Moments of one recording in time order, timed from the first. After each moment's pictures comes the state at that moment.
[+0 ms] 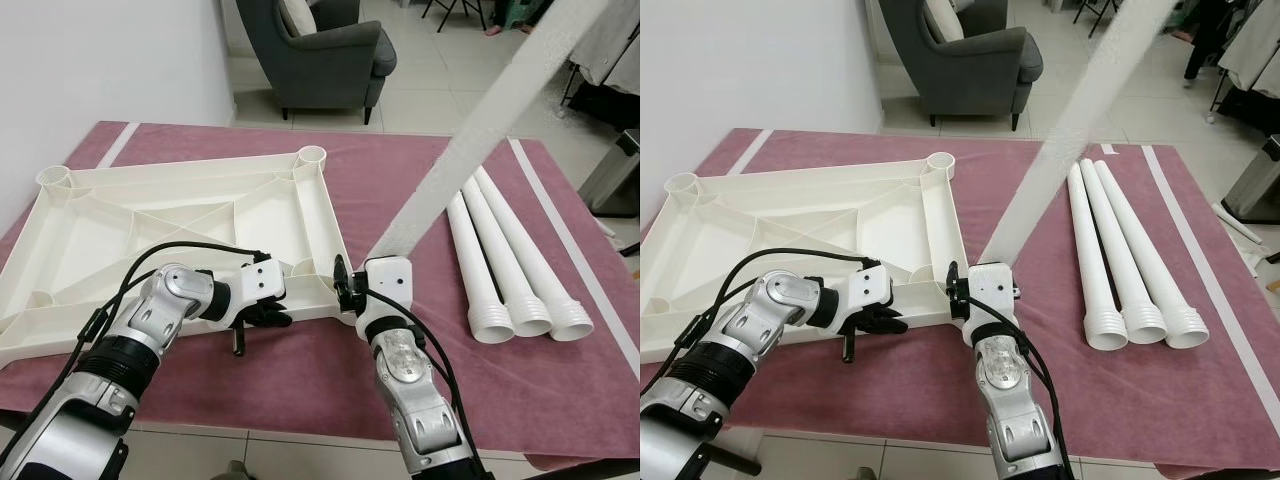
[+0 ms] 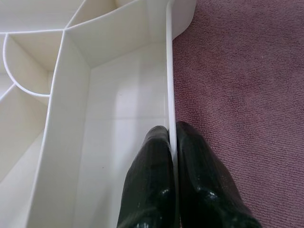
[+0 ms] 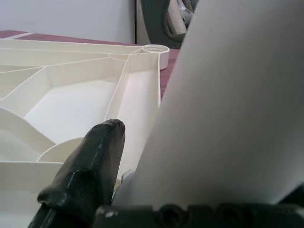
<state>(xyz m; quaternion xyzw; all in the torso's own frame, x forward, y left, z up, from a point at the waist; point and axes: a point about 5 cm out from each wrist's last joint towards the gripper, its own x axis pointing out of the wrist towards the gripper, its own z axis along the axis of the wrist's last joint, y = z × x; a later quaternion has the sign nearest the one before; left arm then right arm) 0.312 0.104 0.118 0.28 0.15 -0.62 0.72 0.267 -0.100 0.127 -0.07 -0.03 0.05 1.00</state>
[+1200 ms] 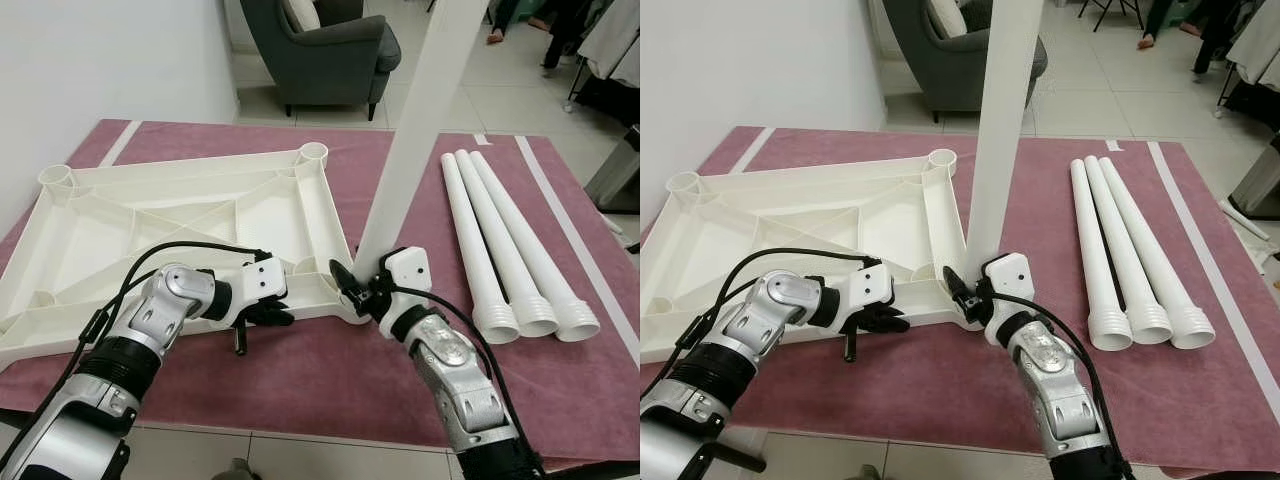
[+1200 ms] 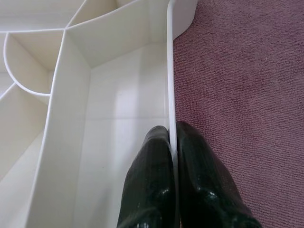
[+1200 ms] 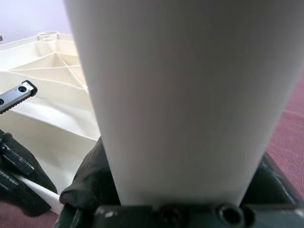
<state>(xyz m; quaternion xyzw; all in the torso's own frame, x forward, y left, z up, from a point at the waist) 0.311 0.101 0.120 0.27 0.14 -0.62 0.72 0.277 -0.122 0.135 -0.07 -0.02 0.26 0.96</state>
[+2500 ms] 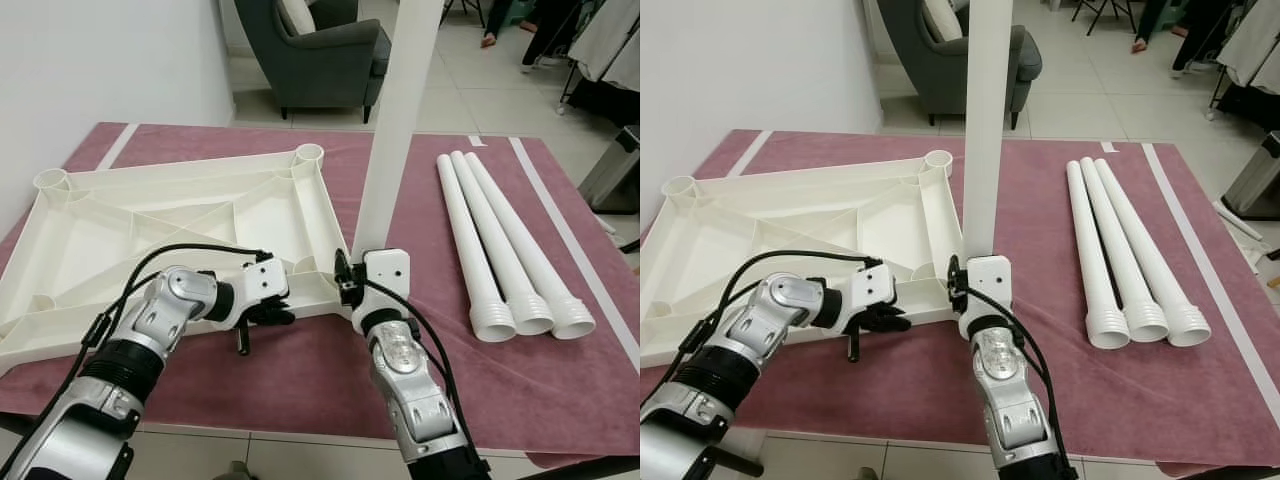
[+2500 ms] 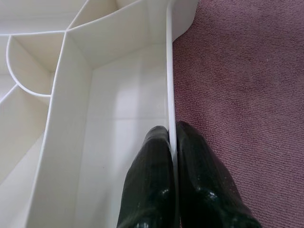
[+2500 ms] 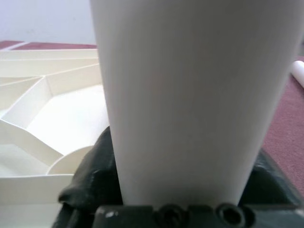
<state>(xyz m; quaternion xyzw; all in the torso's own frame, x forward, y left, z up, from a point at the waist) 0.310 0.101 0.117 0.27 0.15 -0.62 0.73 0.273 -0.097 0.122 -0.05 -0.01 0.03 1.00</state>
